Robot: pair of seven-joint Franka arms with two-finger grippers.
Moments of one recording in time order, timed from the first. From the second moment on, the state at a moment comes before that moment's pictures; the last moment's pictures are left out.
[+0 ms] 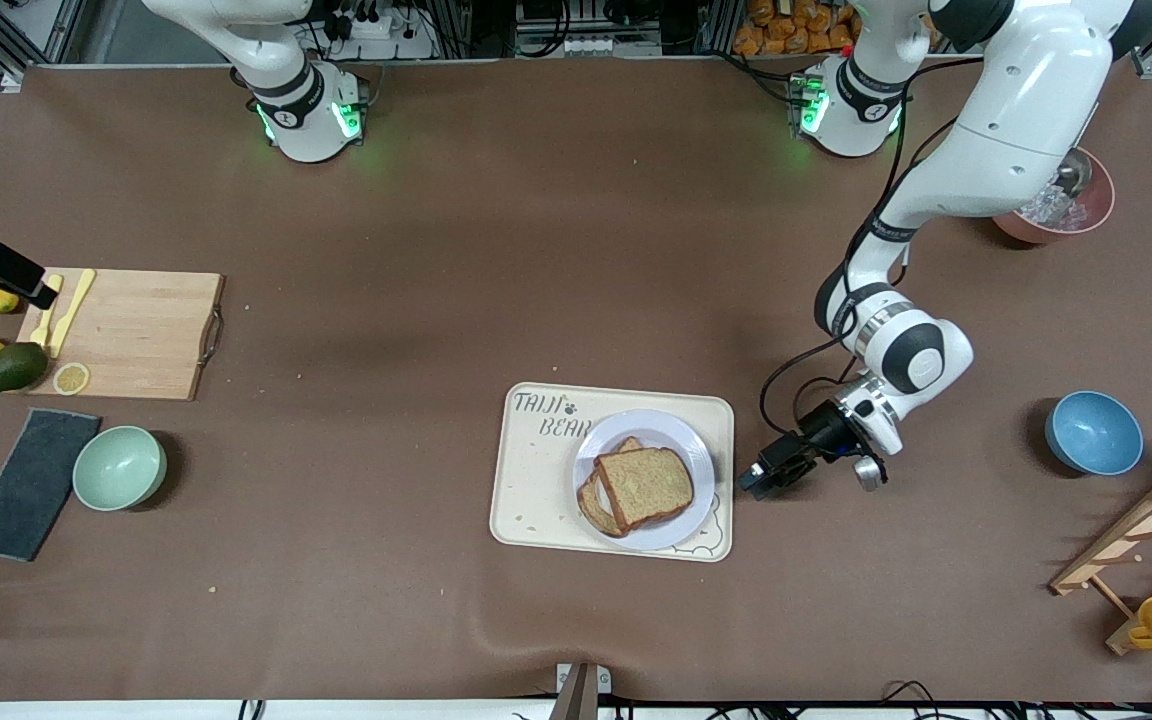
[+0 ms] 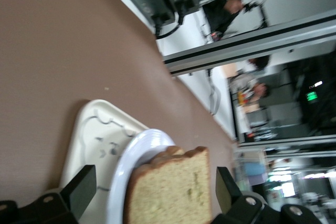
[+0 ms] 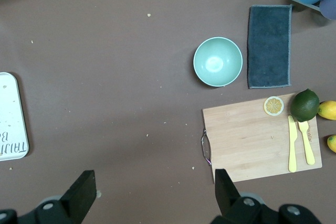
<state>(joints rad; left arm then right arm) -0.06 0.69 -0.19 -1.78 -1.93 2.44 1.23 -0.04 0.04 -0.03 -1.50 0.00 1.59 0.14</state>
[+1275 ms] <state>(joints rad) 0.08 0.37 -0.14 -1.82 -0.38 2.31 0.32 -0.04 0.04 -0.03 -1.50 0.00 1.59 0.14</state>
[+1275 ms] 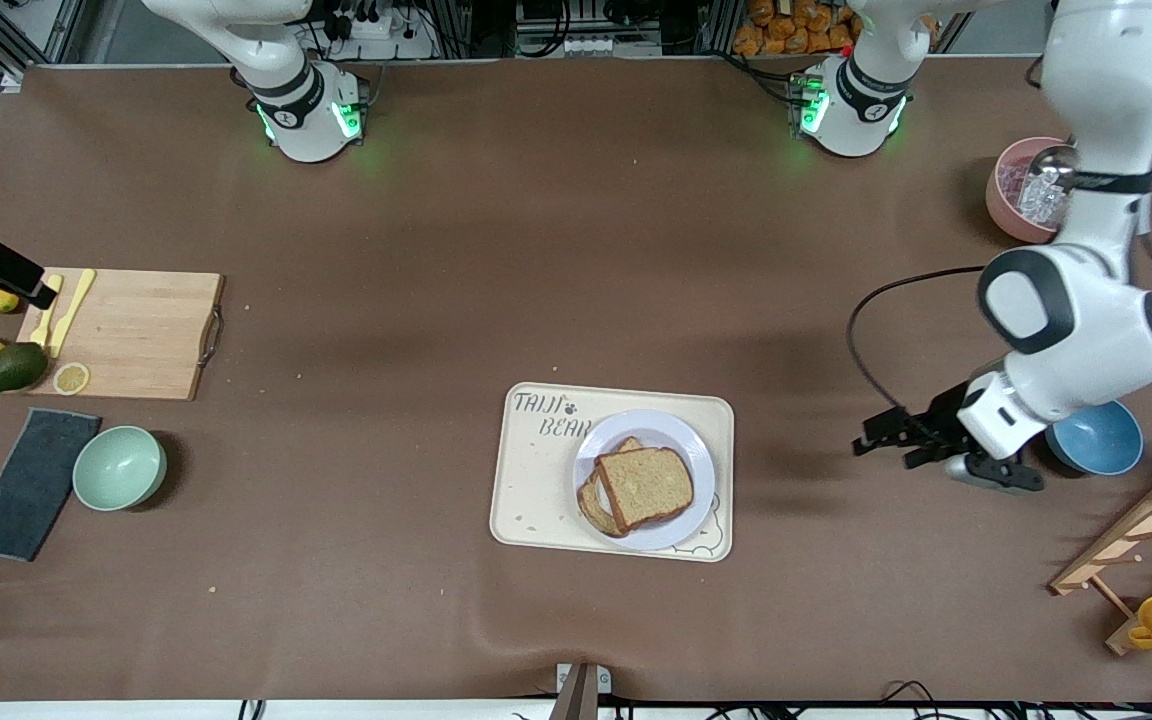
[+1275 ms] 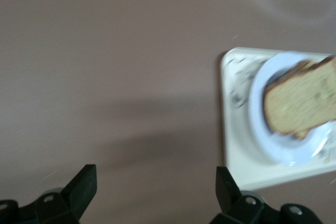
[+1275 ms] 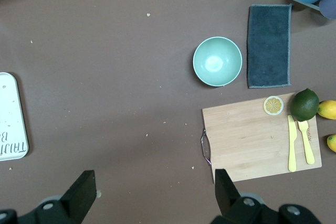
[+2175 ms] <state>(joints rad) -0.03 0.09 -0.04 -1.65 -0.03 1.76 0.08 -0.04 0.04 -0.03 -1.50 0.00 1.59 0.14</state>
